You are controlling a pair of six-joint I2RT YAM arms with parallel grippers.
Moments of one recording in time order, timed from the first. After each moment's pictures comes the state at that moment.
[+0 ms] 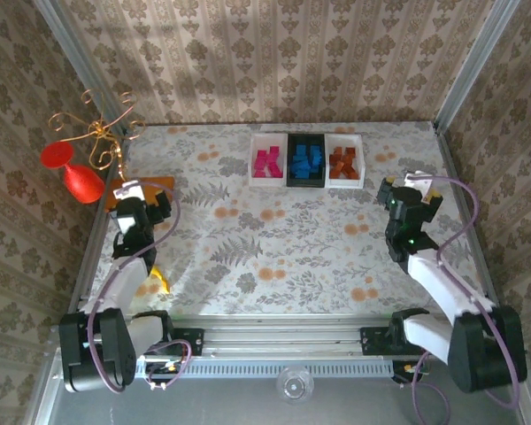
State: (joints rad) left arm 0.04 1.10 0.44 0.29 -0.20 -0.07; right arm 0.09 1.13 0.51 0.24 0.60 0.14
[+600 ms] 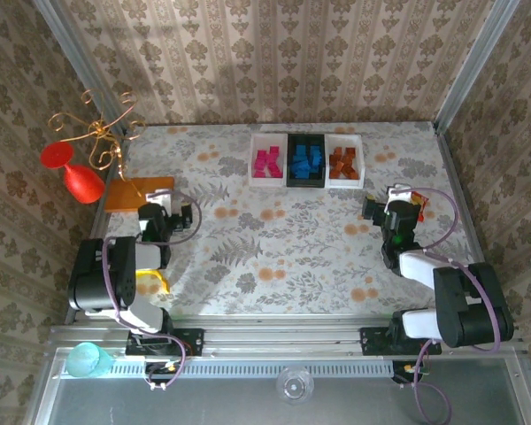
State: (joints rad) left arm -0.02 1.56 0.38 0.75 -0.04 0.06; right arm 0.04 1.33 0.34 0.62 0.29 0.08
